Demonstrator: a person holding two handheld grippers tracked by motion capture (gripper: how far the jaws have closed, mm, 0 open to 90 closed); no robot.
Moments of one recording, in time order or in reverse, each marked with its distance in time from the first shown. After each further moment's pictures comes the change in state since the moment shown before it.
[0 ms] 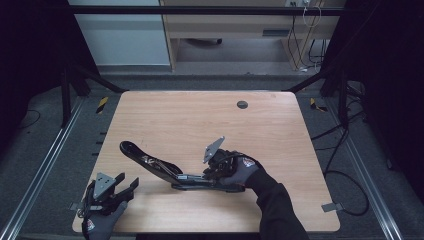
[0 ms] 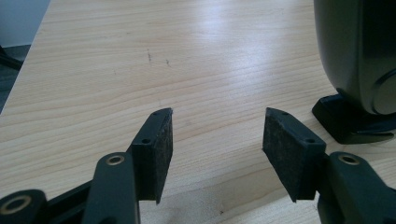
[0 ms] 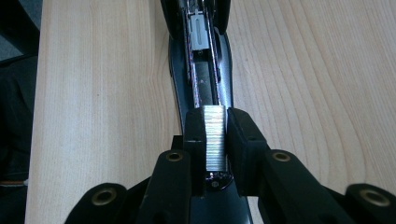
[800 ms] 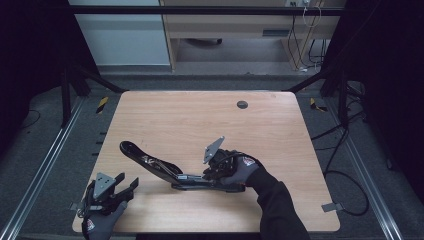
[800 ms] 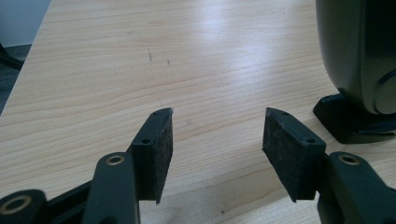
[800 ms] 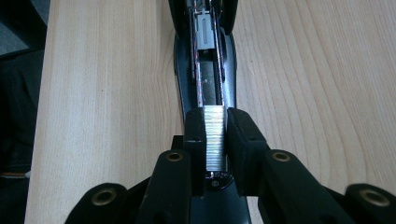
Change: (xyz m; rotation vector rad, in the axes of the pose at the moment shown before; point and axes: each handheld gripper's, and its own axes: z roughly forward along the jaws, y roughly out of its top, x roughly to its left) left arm 0.000 0.000 0.000 0.000 0.003 0.000; right arm -0.001 0.000 0.000 -0.003 0.032 -0.031
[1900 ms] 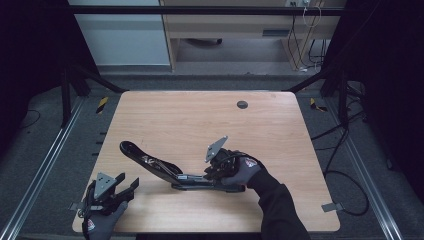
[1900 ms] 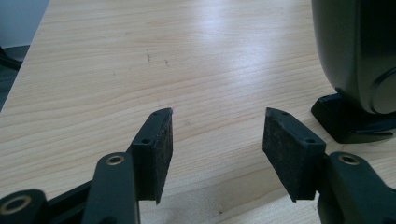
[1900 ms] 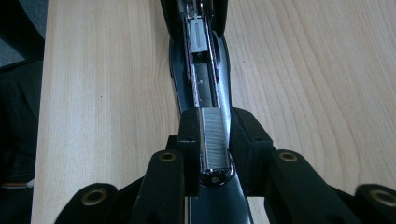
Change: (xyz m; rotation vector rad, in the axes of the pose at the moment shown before) left arm -0.001 0.000 0.000 0.000 -0.004 0.003; right arm 0.002 -0.003 -0.005 -0.020 -0.030 0.043
